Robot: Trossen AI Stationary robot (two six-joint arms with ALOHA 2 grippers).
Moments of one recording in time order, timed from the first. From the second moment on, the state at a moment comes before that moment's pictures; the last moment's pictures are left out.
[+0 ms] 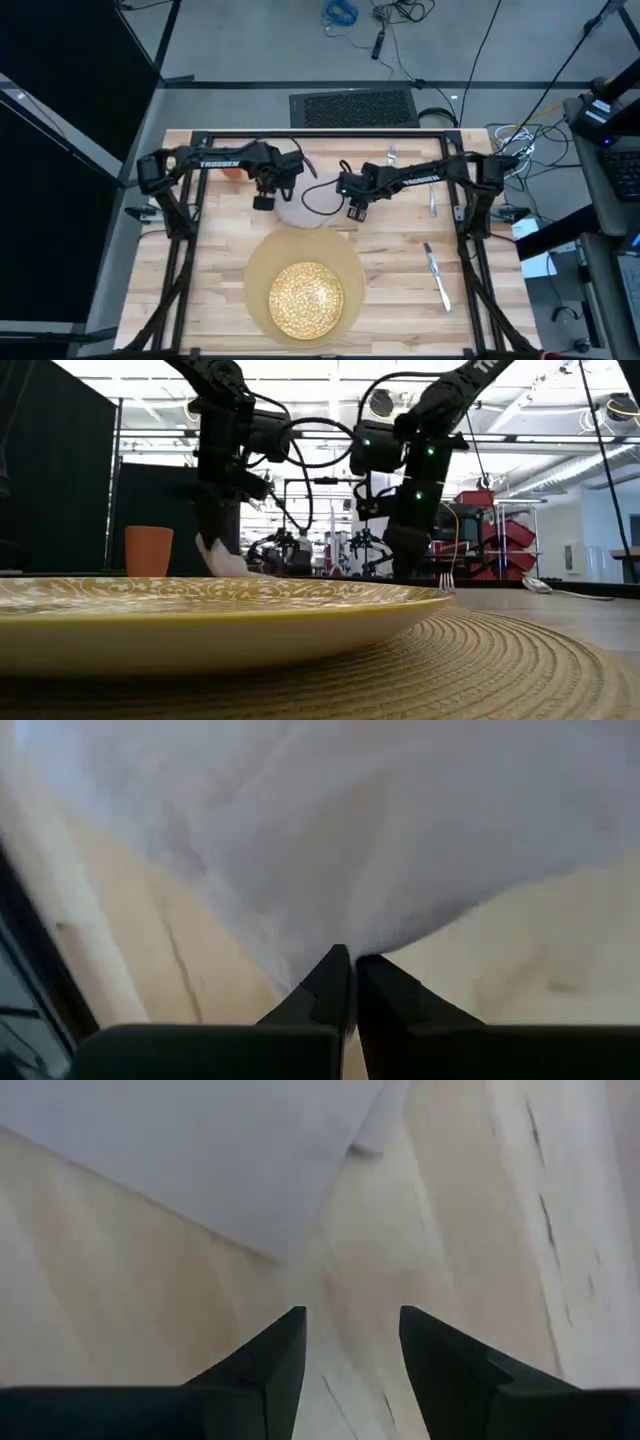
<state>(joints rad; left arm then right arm) 0.35 1.72 1.23 -1.09 -0.18 0.48 -0.21 1.84 1.11 -0.54 0.28 0.09</state>
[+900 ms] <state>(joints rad) 0.34 1.72 1.25 -1.11 -0.45 0.37 -0.21 1.84 1.10 -0.55 0.23 0.06</state>
